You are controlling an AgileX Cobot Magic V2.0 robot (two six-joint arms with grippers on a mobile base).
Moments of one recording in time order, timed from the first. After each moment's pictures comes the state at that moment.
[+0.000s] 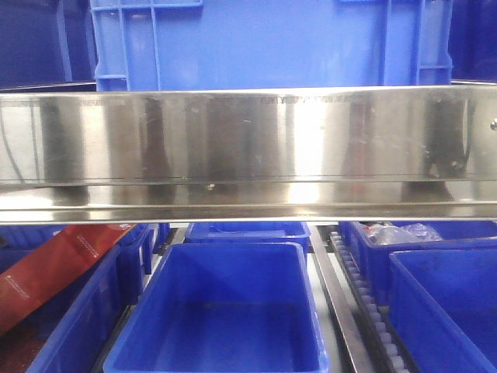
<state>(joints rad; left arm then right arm) -0.45 1.53 -1.36 -0.12 0.08 0.05 0.39 1.38 -1.16 0.03 -0.05 0.01</state>
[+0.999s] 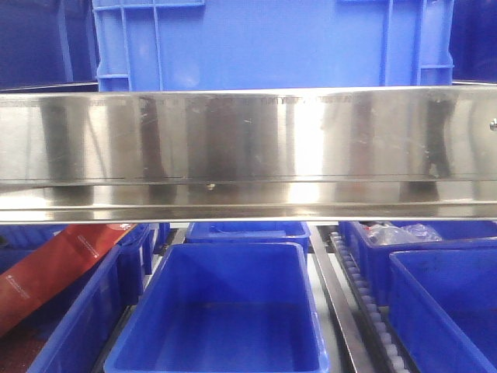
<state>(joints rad) -0.30 0.85 -0.73 -0.13 -0.01 0.05 0.29 0.73 -0.68 0.02 0.08 0.01</state>
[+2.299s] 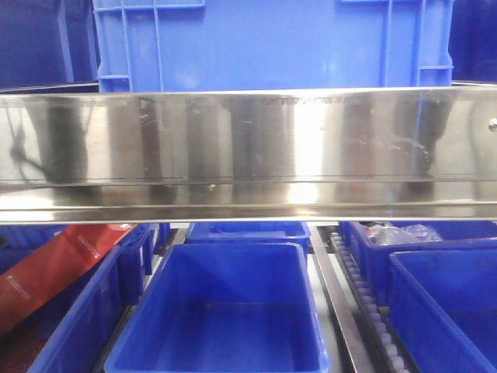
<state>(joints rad) -0.26 0.23 -0.33 -0.13 -0.01 0.05 0.22 0.21 -0.35 -0.01 0.13 0.01</state>
